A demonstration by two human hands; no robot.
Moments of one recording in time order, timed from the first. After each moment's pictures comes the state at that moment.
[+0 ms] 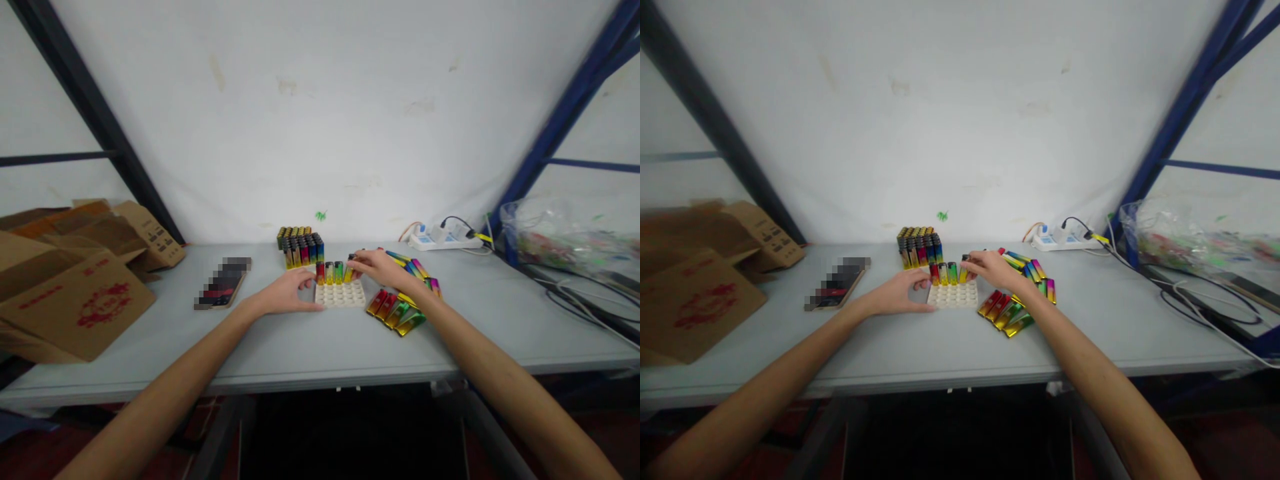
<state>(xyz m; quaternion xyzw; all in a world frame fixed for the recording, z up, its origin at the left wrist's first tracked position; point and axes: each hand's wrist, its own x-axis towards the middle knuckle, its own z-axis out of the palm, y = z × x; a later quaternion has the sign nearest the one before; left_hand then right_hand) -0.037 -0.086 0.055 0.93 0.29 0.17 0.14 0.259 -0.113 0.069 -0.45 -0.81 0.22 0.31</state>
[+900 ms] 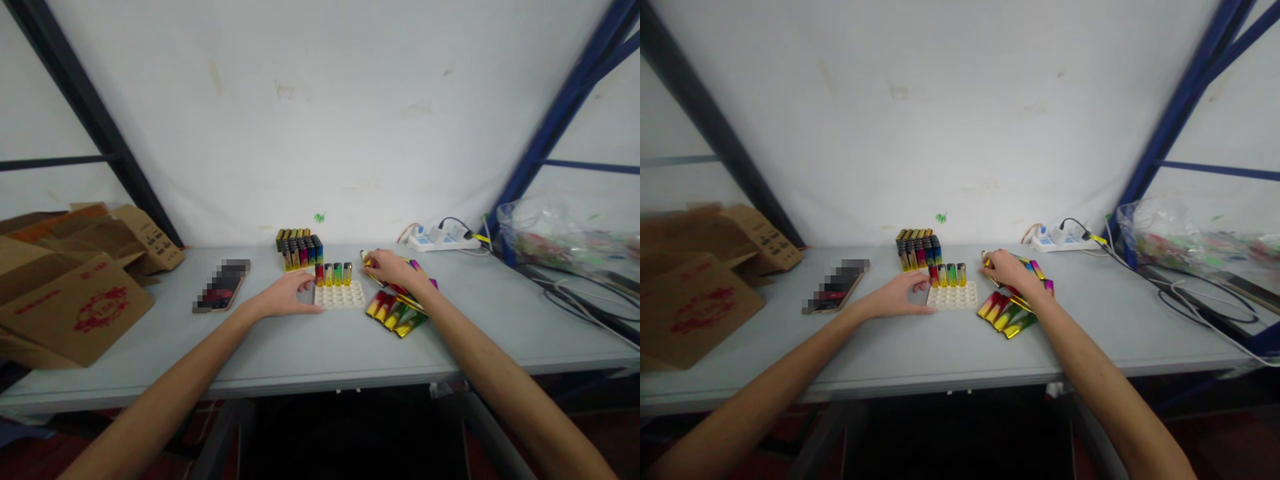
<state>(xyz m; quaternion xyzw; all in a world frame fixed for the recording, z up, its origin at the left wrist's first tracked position) -0.037 -0.085 0.053 0.93 0.30 0.16 0.15 0.297 -0.091 0.054 -0.58 -0.79 0.01 0.17</state>
